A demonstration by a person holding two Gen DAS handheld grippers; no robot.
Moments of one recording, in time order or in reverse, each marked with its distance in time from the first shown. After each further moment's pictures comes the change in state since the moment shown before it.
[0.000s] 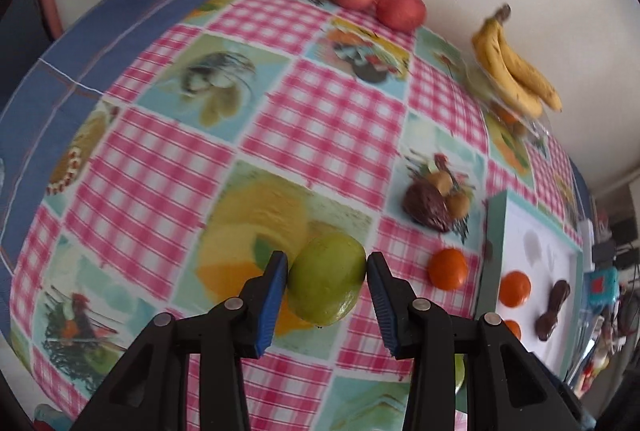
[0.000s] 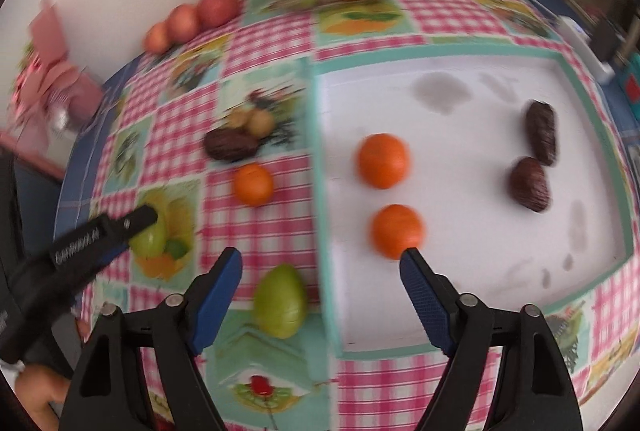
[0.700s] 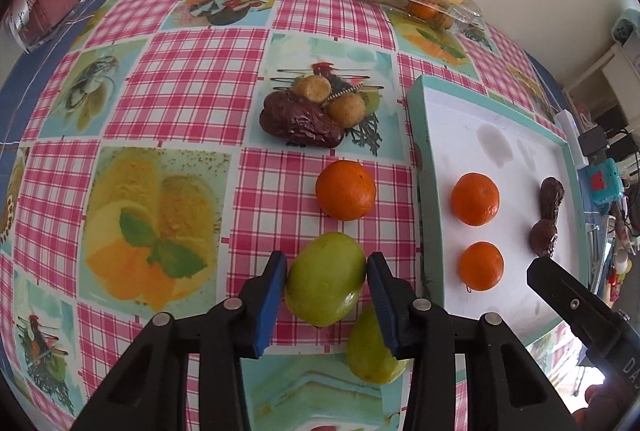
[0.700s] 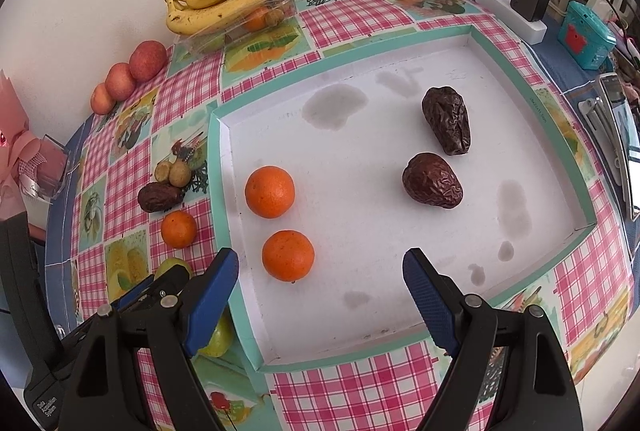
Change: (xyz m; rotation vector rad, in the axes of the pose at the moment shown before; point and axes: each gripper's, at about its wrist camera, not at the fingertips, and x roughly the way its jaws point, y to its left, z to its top) left arm 0.037 -0.089 -0.047 0.310 0.138 -0.047; right arm -0.020 -0.072 0.004 0.220 -0.062 -0.087
